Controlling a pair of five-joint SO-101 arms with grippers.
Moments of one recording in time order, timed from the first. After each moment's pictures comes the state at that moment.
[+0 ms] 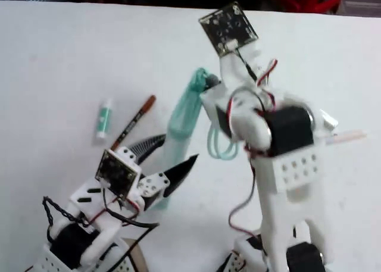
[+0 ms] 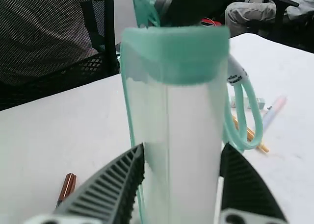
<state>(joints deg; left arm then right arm) 30.9 -100.4 75.7 49.1 -2.1 -23.0 -25.4 -13.7 90.7 13.5</state>
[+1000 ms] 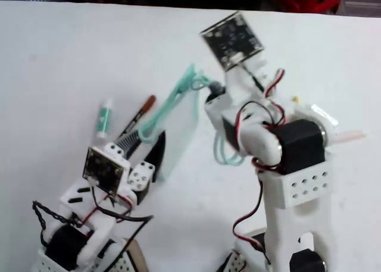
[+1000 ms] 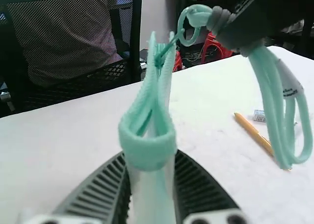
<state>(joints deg) 25.0 -100.5 73.5 49.5 -1.9 -18.9 -27.4 -13.7 92.7 16.1</state>
